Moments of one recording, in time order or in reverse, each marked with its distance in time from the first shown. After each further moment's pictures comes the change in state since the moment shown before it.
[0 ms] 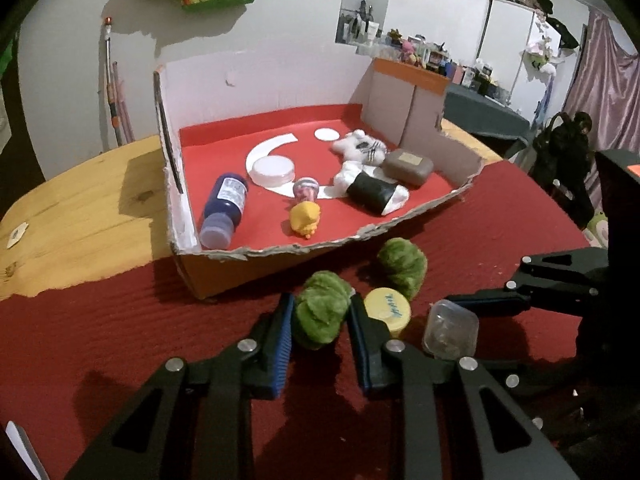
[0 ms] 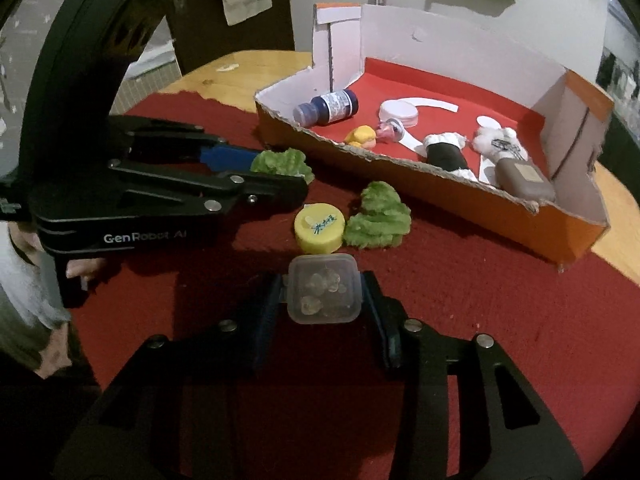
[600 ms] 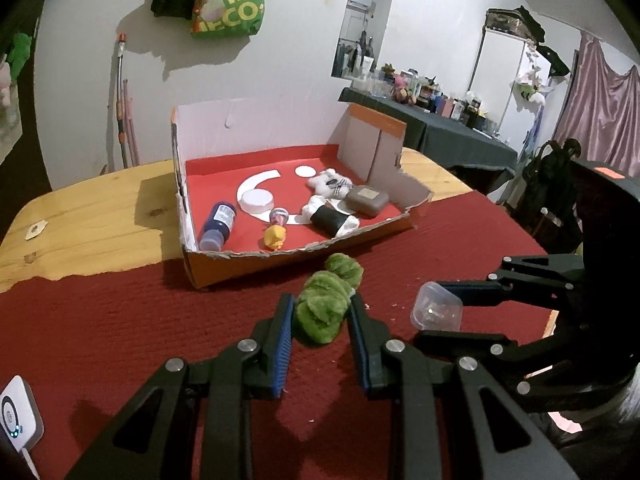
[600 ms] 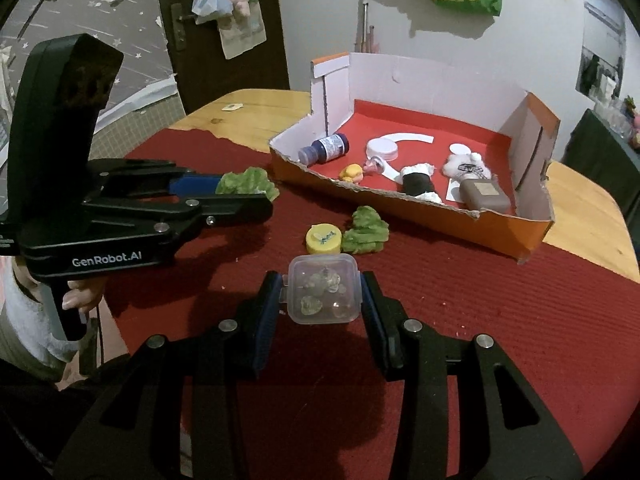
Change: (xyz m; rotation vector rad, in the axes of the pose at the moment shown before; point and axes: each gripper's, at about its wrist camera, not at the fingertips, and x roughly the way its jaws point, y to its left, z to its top) left arm -0.059 -0.028 -0.012 -0.033 -0.115 -0.020; right arm -0.054 0.011 -0.009 0.021 -0.103 -0.017
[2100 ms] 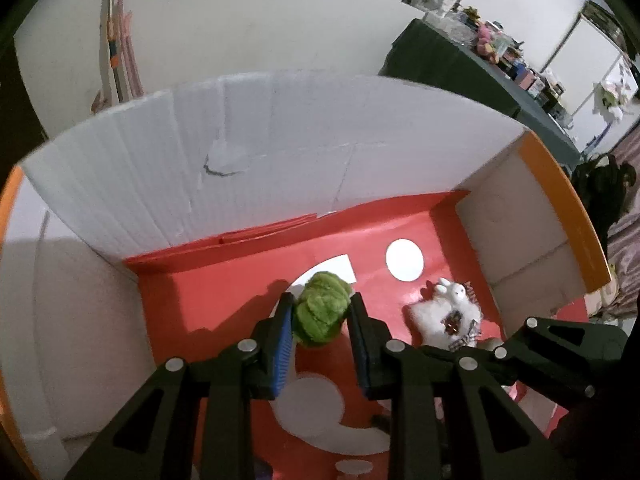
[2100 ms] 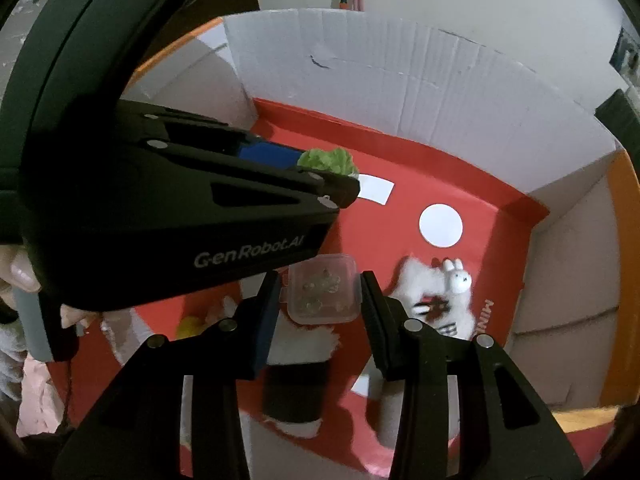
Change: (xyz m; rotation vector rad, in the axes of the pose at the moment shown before) left arm 0.221 0.088 0.165 -0.188 0.372 0.051; right arm 0.149 -0.119 0.141 0.017 0.320 -0.013
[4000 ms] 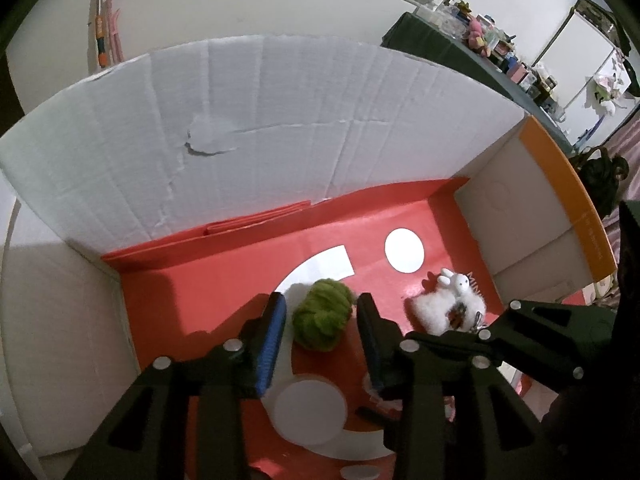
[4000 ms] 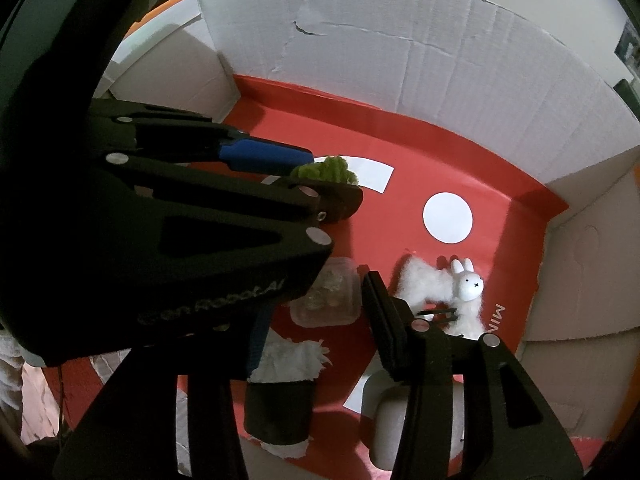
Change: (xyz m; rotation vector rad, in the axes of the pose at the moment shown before) left arm 0.002 0.002 -0.007 0.028 0.014 -0.024; right arm 0.025 -0.010 0.001 0.029 0.068 0.009
